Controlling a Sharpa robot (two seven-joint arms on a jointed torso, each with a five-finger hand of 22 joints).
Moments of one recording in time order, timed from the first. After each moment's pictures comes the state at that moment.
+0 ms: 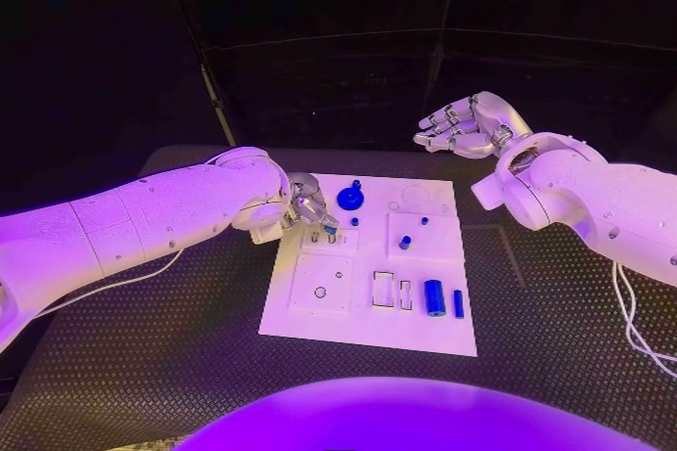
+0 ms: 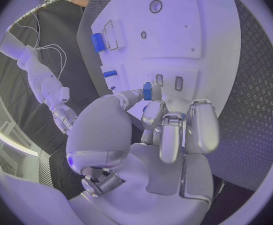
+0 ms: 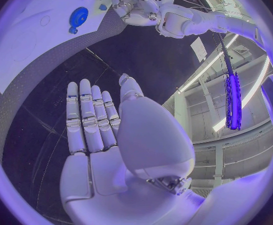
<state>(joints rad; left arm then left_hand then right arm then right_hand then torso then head) 1.16 -0.64 0.01 1.33 -0.98 0.13 -0.53 1.16 -0.14 0.63 0.17 0.25 0.93 0.06 0.56 0.61 1.36 -0.02 1.20 1.13 1.47 -0.06 1.57 1.31 0.08 1.40 0.04 1.37 1.30 1.11 -0.78 0.16 1.43 -0.89 -0.42 0.04 1.51 -0.03 -0.14 0.21 0.41 0.88 0.22 0.19 0.07 0.96 0.16 0.41 0.06 1.16 0.11 0.09 0.19 0.18 0.91 0.23 0.30 0.09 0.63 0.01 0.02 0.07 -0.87</state>
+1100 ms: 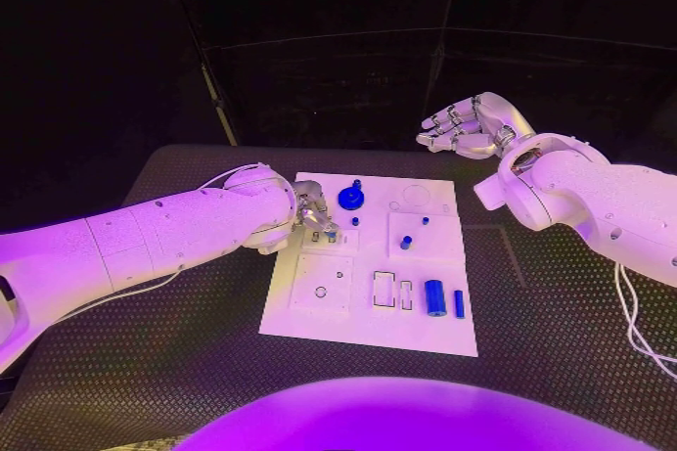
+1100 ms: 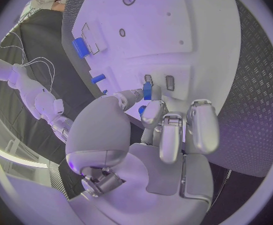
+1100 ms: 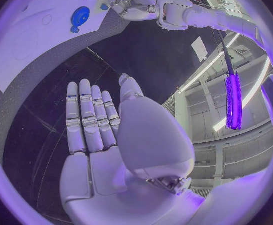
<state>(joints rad) 1.11 -0.63 0.01 1.35 -1.16 0.02 -0.53 1.14 -0.15 0.65 0.15 0.25 0.94 0.06 0.56 0.61 1.36 -0.01 1.19 1.11 1.47 -0.06 1.57 1.31 0.08 1.41 0.04 1.37 1.30 1.11 -0.77 0.16 1.42 -0.89 -0.42 0.04 1.51 -0.03 -0.14 0.21 0.42 0.88 0.22 0.19 0.07 0.96 0.16 0.41 0.06 1.16 0.11 0.09 0.19 0.18 0.91 0.23 0.30 0.09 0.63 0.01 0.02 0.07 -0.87</state>
